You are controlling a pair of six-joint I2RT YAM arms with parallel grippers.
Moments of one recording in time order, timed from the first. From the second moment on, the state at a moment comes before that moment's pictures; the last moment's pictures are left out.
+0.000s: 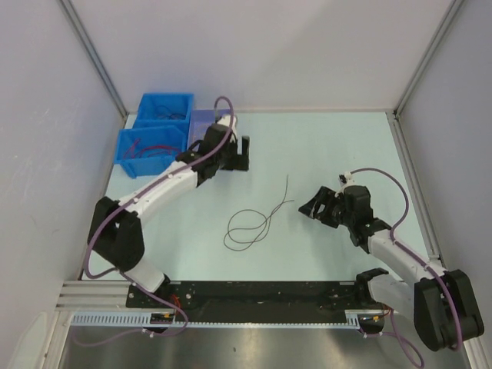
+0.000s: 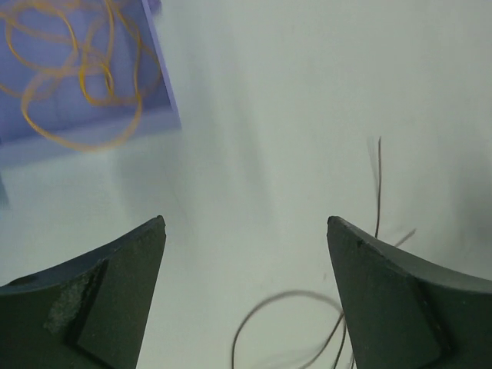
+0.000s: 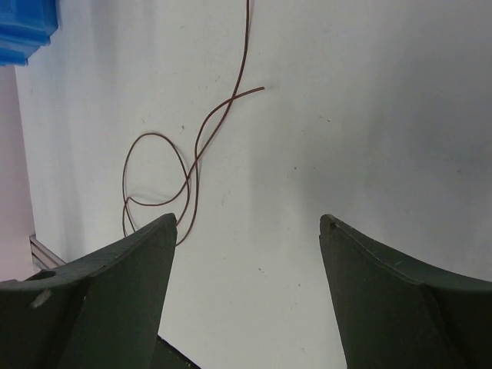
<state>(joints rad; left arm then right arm) -0.54 1.62 1.34 -0.32 -0.16 -0.32 0.29 1.03 0.39 0.04 -0.32 0.70</state>
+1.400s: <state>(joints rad) -0.84 1.60 0.92 -0.44 -0.10 -0.31 0.29 0.93 0.39 -0.17 -0.23 0.68</state>
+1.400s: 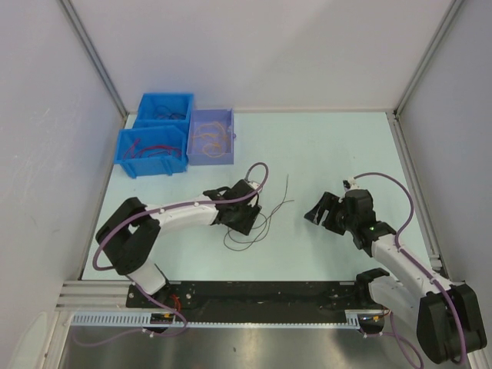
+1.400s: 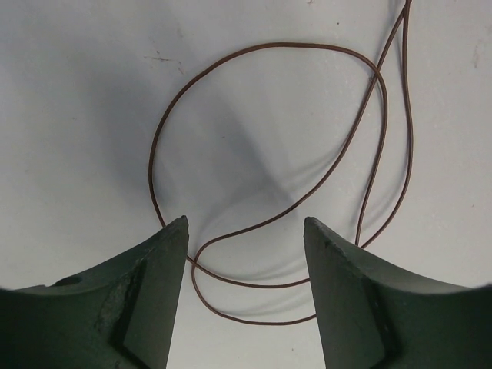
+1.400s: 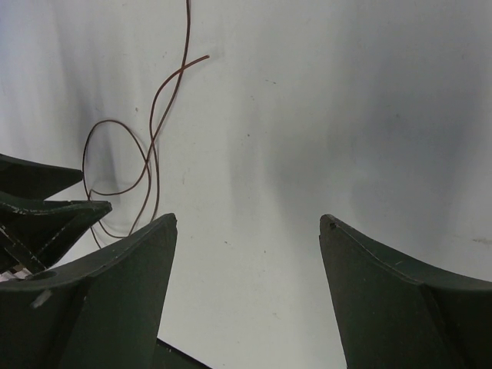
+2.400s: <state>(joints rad) -0.85 1.45 1.11 -0.46 -0.14 -0.28 0.29 0.92 0.39 -0.14 -0.25 0.68</state>
